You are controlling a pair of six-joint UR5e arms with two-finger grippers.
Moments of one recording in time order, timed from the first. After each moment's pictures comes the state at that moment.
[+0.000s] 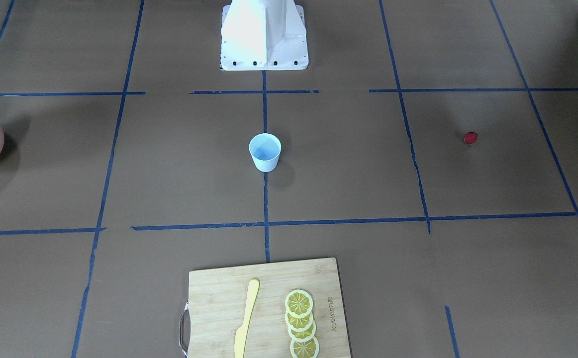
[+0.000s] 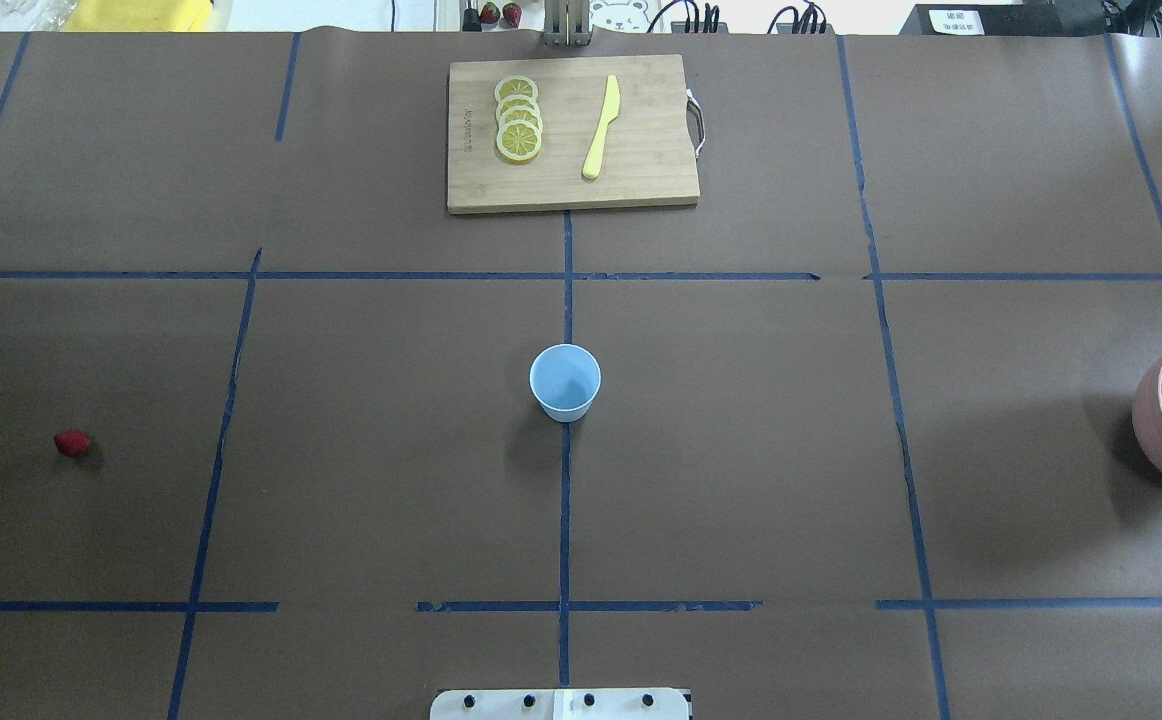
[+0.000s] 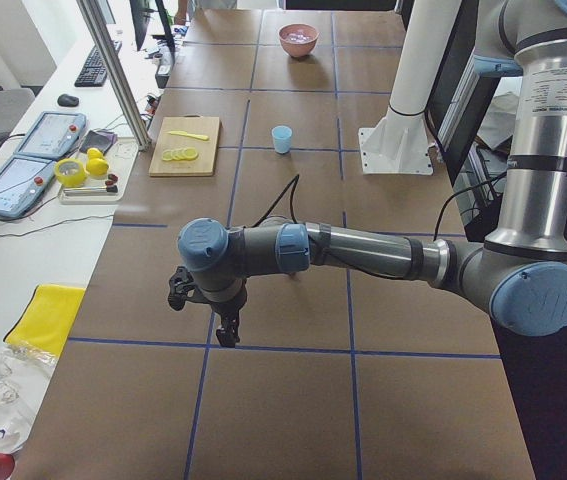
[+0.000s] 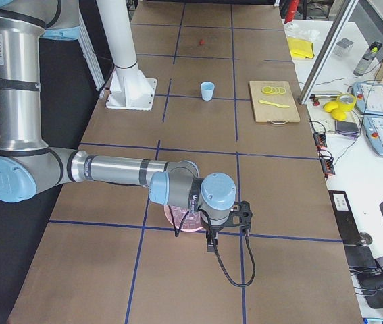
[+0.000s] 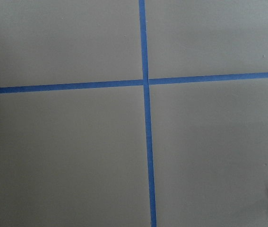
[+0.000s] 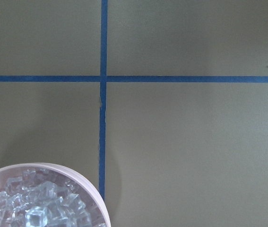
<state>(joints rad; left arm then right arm) -1.61 -1.63 -1.66 -1.31 -2.38 0.18 1.68 -1.61 1.60 -1.64 2.35 -0.13</state>
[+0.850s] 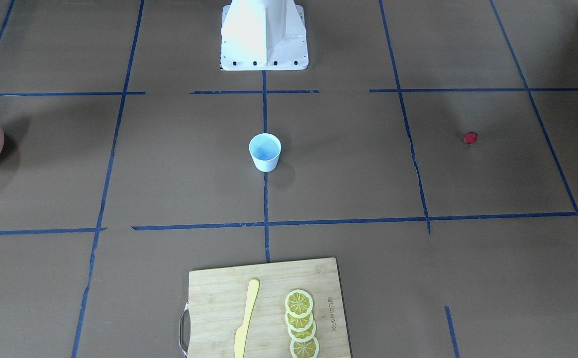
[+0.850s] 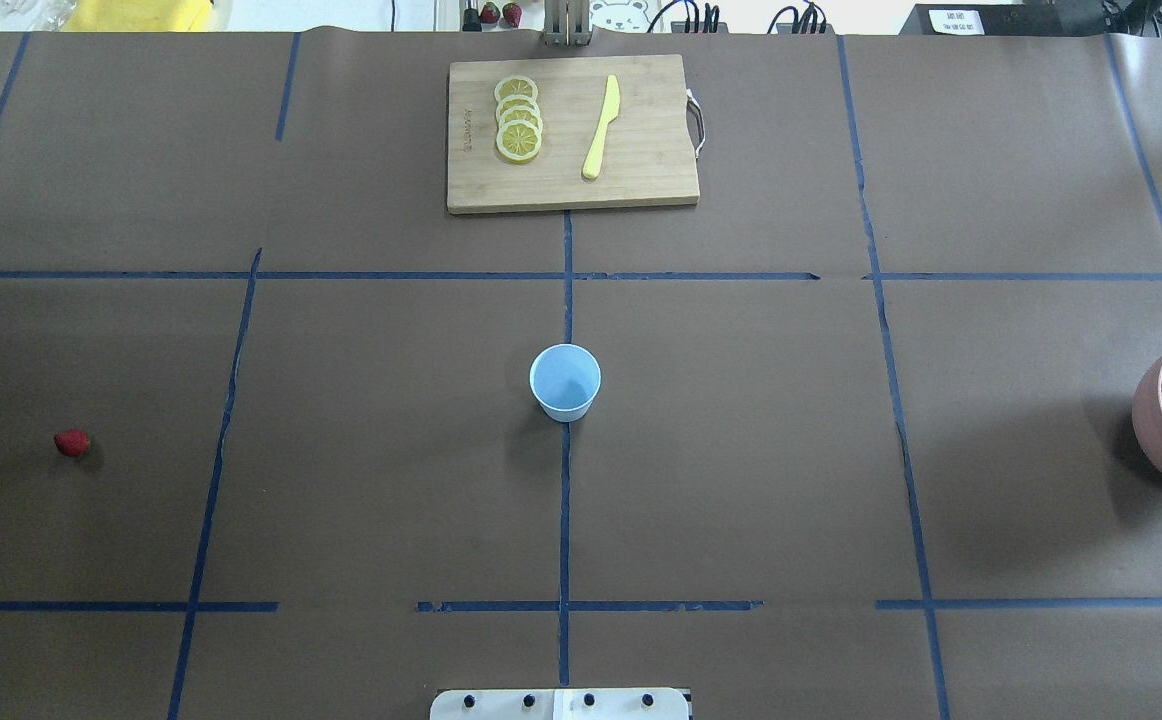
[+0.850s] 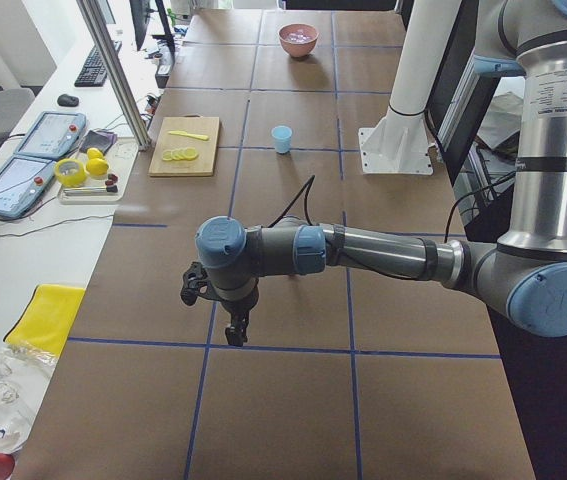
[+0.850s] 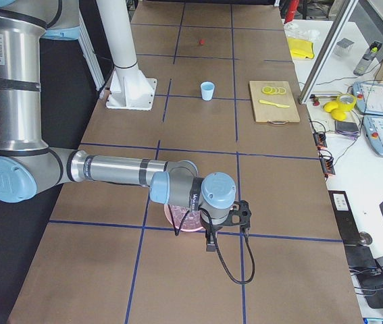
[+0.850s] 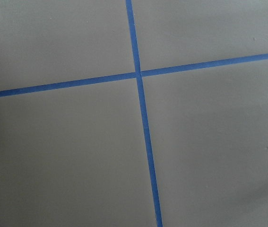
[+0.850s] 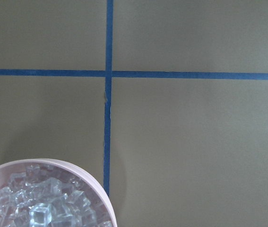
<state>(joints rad) -1.60 -1.57 -1.71 -1.36 -2.37 0.22 1.64 -1.63 1.61 -1.63 2.37 -0.13</state>
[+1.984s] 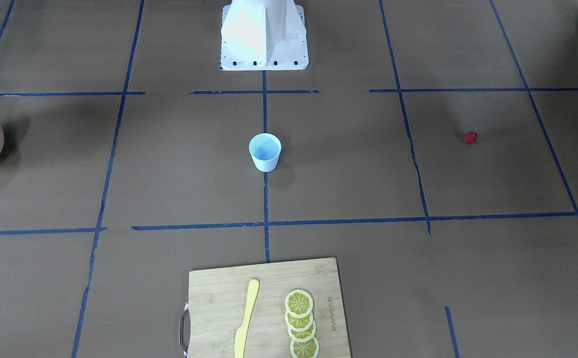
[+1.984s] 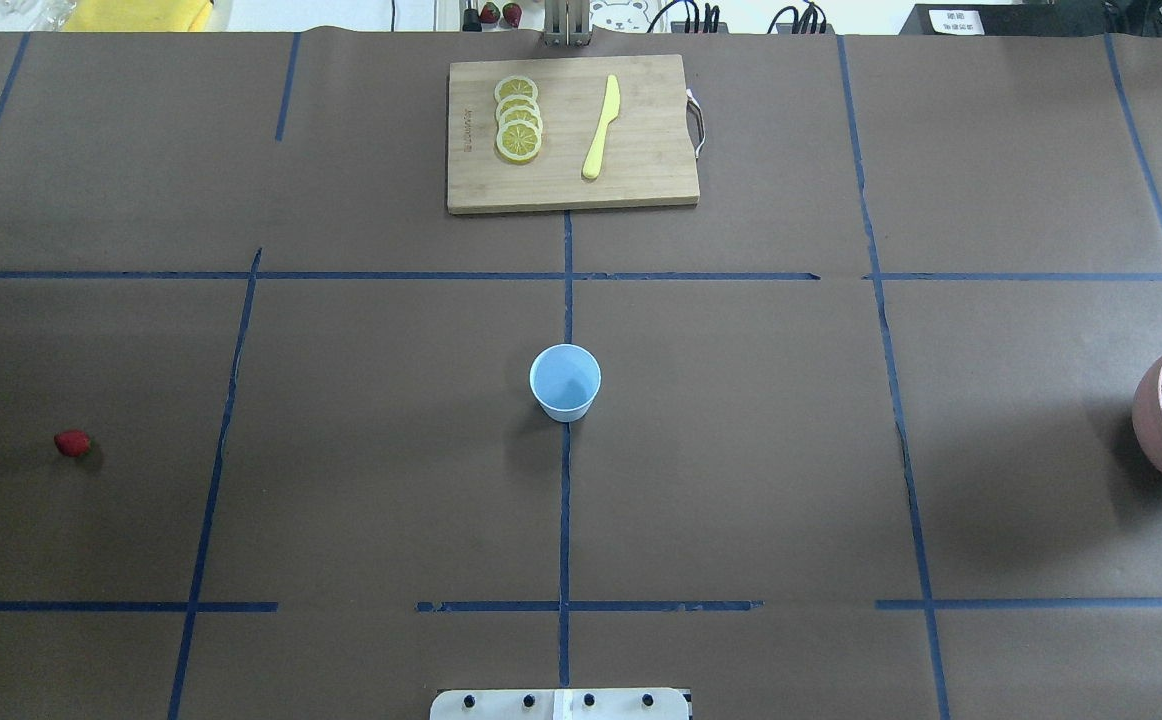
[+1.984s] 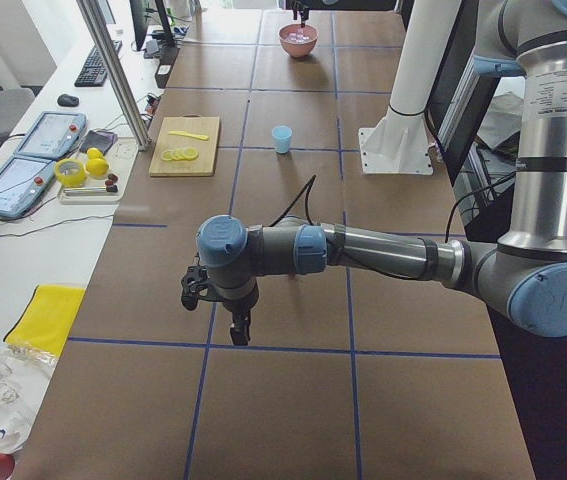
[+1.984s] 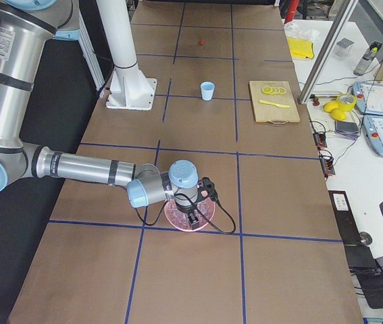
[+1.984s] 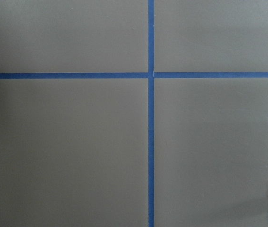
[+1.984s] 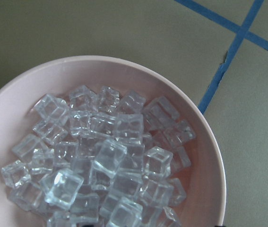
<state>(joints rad) -1.60 -1.56 -1.72 -1.37 -2.37 0.07 1.33 -1.89 1.73 -1.12 2.29 -0.13</state>
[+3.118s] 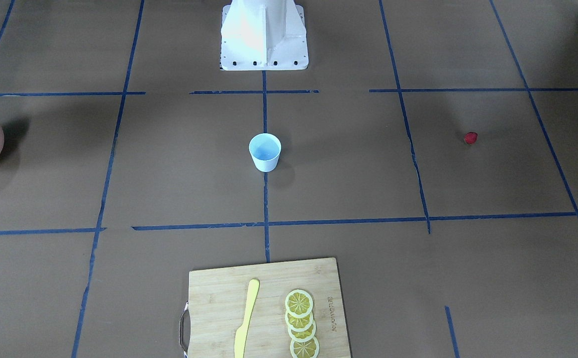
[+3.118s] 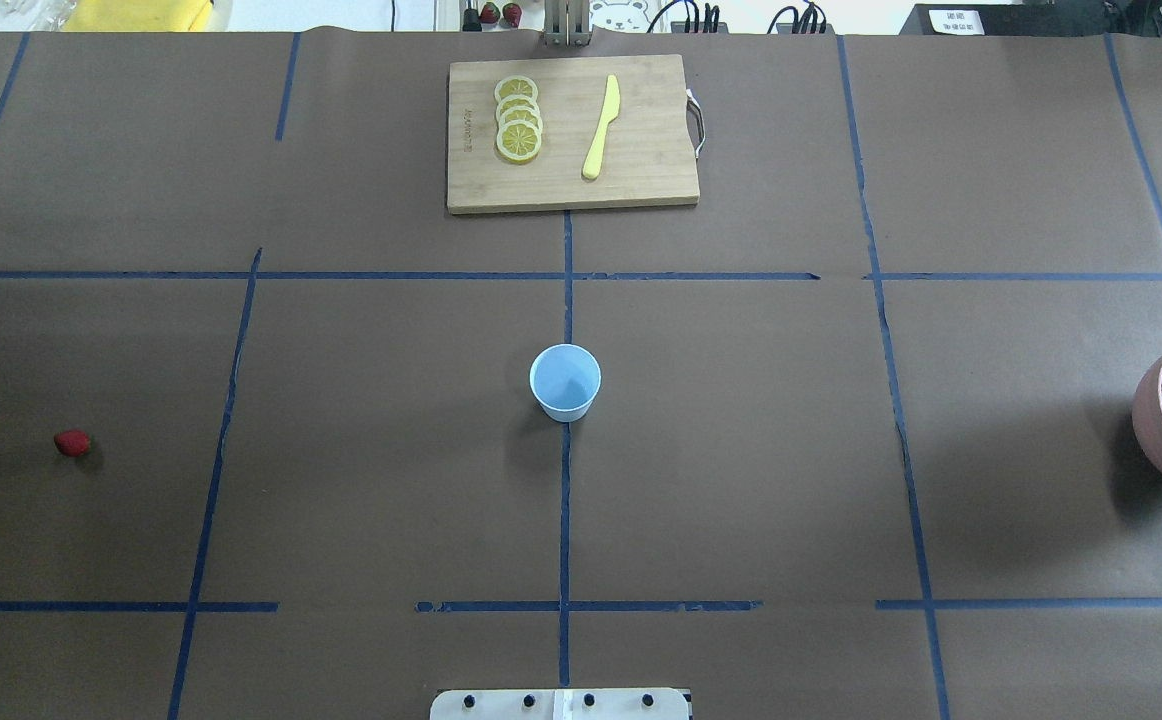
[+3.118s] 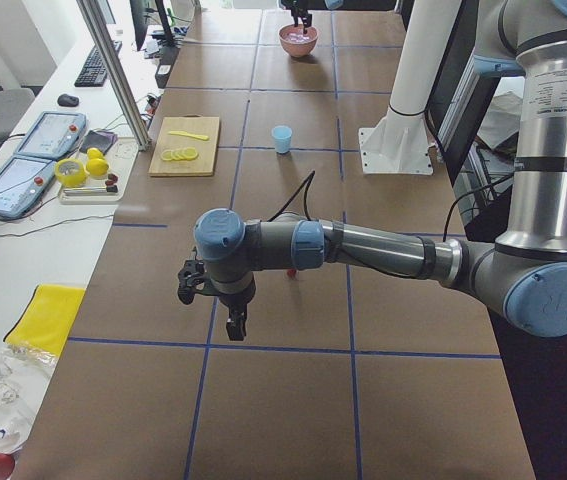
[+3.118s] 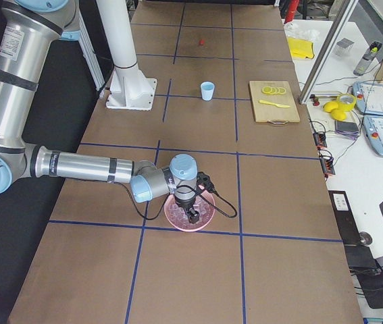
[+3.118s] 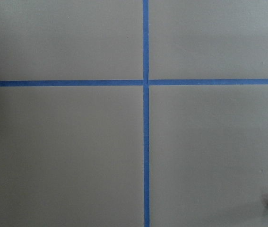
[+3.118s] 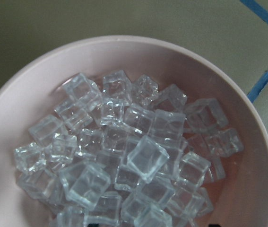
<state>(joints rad) -1.60 -1.58 -1.73 -1.37 -2.37 0.07 1.24 -1.90 1.74 -1.11 2.24 -0.21</state>
